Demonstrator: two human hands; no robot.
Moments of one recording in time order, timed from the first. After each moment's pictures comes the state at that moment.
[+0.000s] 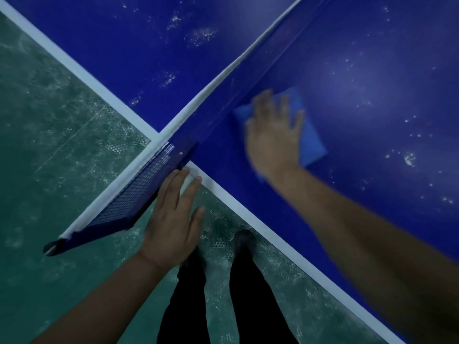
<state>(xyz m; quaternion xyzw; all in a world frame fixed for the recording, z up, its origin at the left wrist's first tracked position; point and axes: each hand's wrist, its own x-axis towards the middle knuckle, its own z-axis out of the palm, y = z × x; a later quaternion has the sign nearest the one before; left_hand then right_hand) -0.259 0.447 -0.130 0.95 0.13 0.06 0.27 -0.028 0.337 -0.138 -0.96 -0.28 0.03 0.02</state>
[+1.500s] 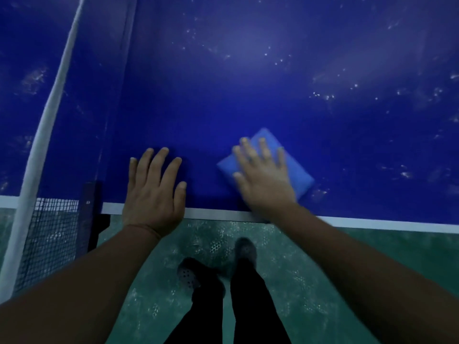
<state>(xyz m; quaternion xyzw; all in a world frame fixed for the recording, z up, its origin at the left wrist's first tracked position) -0.150 0.420 -0.145 0.99 -0.11 0.01 0.13 -0.136 0.172 -0.138 -0.99 -0.11 0.08 0.01</state>
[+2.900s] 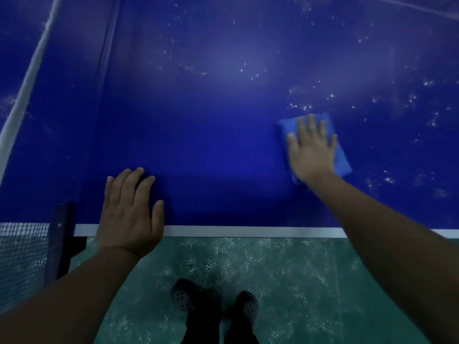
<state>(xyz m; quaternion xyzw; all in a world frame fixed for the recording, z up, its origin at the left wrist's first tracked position) -0.153 0.415 -0.141 0.98 -0.09 0.01 0.15 -0.069 0.039 -0.128 -0.98 0.17 0.09 0.03</state>
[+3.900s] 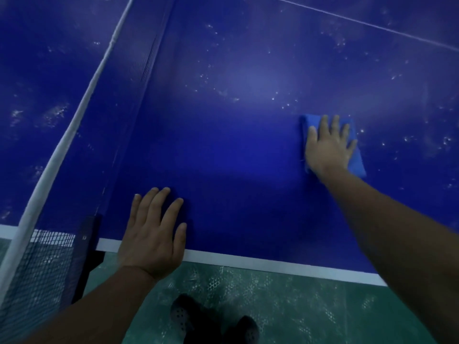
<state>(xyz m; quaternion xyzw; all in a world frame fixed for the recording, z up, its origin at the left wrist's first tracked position) -0.152 0.417 -0.141 0.99 -0.09 -0.02 0.14 0.023 0.054 -0.125 -0.97 0.20 0.08 0.05</state>
